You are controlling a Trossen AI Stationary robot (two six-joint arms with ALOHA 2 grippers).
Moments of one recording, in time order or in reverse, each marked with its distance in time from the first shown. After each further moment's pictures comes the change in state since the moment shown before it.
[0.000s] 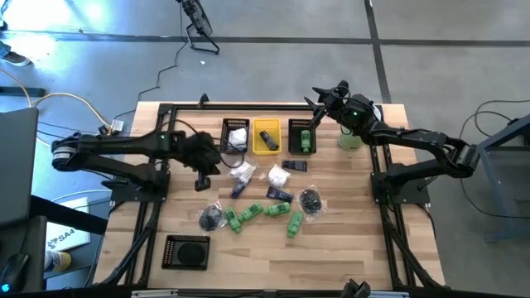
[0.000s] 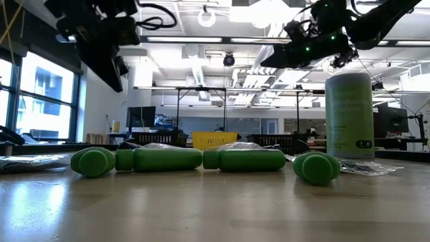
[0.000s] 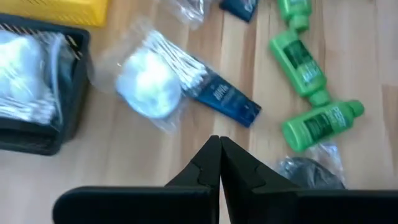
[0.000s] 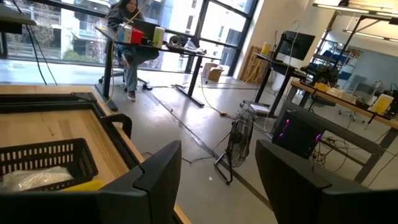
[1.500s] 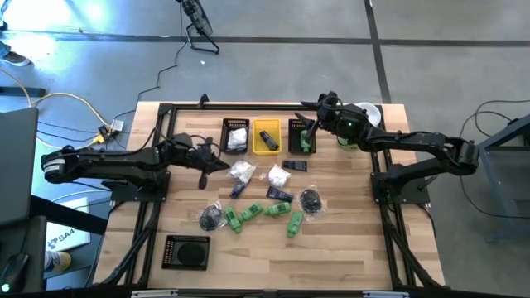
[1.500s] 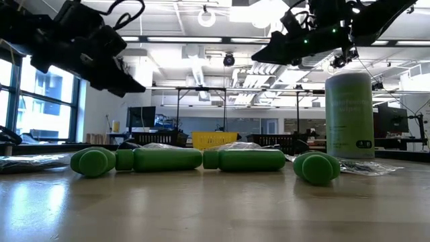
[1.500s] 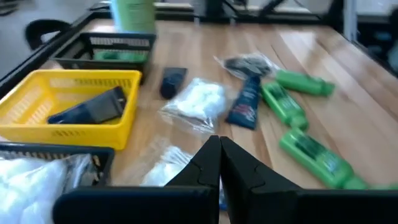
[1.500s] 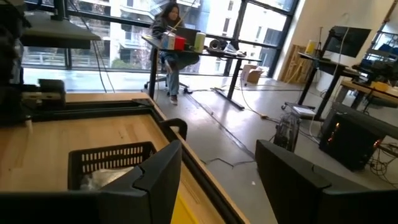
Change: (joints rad) left arm 0.135 -0.155 -0.516 0.989 0.173 0.091; right arm 0.161 0.000 0.000 -0.027 -0.008 0.080
